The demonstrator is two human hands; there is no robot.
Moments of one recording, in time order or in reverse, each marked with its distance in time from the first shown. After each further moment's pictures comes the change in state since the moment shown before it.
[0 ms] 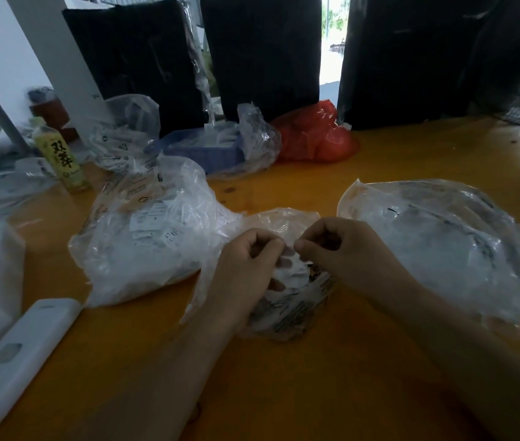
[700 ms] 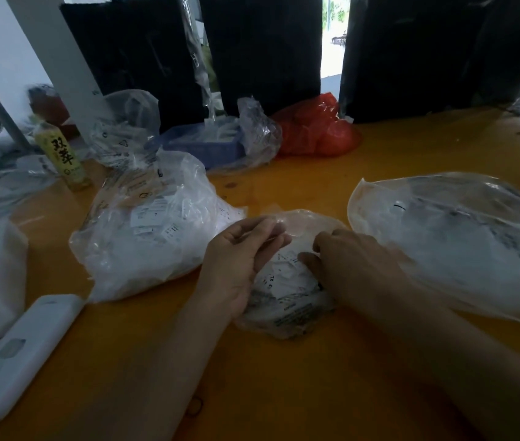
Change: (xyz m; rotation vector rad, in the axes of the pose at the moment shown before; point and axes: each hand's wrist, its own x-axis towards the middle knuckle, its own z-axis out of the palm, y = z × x) left_hand 0.012 0.002 -0.005 -0.648 0.029 -0.142; right_hand 0.002 0.010 0.014 -0.862 -0.049 0.045
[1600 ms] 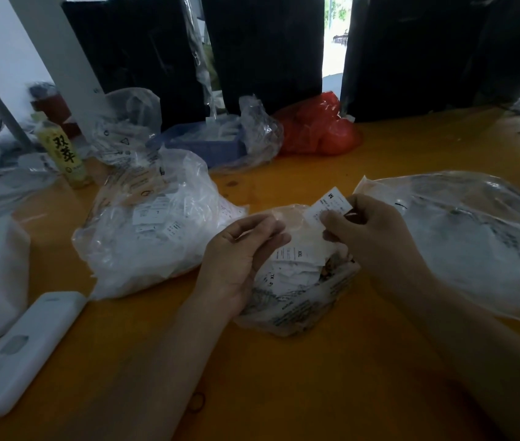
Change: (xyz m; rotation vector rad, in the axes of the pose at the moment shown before) left_hand 0.005 -0.002 -0.008 -0.055 -0.001 0.000; right_hand -0.001 0.012 -0.019 1.125 0.208 0.170
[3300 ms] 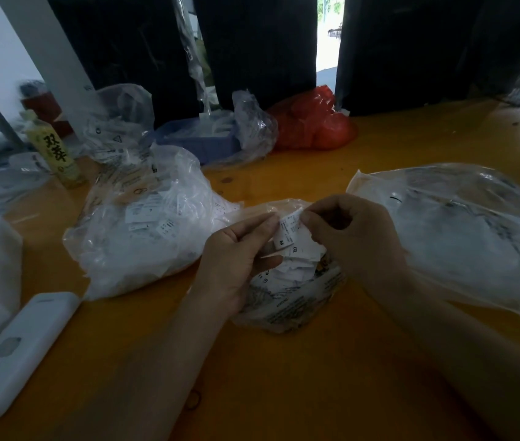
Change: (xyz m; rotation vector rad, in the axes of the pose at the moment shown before) left_hand -0.014 0.003 0.012 0.282 0.001 -0.014; right_hand -0.009 0.002 0.012 -0.216 0.043 -0.243
